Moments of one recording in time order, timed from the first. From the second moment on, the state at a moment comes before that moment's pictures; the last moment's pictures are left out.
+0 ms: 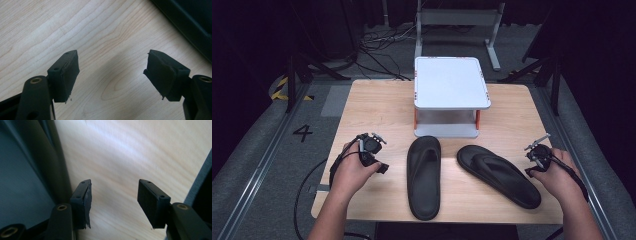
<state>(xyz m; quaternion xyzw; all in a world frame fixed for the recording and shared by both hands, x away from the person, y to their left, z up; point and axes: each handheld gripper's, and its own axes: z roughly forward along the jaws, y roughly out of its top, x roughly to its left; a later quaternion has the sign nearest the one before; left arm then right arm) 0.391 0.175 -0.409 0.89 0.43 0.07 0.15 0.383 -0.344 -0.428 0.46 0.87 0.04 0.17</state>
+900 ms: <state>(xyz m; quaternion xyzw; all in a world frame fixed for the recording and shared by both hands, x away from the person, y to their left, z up) 0.398 0.166 -0.406 0.89 0.42 0.08 0.16 0.341 -0.247 -0.436 0.40 0.91 0.11 -0.02</state>
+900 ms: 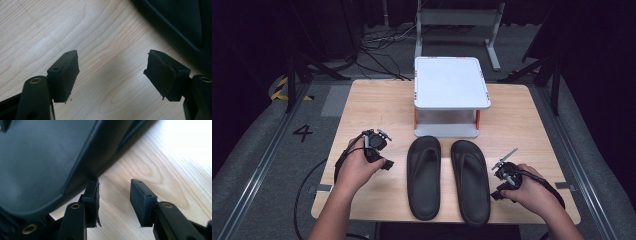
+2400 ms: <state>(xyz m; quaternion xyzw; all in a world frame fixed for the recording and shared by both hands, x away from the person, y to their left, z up) 0.391 0.176 -0.408 0.89 0.43 0.08 0.16 0.386 -0.219 -0.420 0.44 0.87 0.22 0.09</state>
